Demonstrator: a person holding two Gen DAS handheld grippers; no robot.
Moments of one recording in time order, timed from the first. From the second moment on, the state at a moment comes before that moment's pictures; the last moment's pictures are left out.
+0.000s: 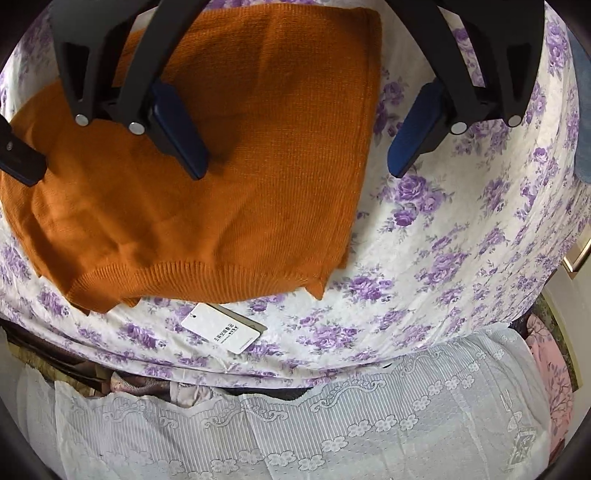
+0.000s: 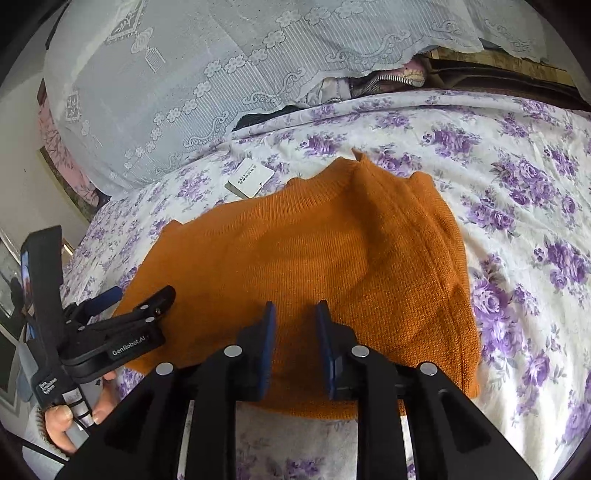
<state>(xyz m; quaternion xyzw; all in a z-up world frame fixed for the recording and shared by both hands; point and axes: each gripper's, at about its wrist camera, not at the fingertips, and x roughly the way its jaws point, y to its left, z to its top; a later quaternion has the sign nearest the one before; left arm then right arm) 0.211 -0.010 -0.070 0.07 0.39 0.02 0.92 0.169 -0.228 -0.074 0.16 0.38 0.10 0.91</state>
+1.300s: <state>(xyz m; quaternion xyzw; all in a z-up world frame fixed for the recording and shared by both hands) 0.162 -0.045 -0.040 0.06 0.37 -0.05 0.92 0.121 -0.313 -0.077 0.28 0.34 0.03 0.90</state>
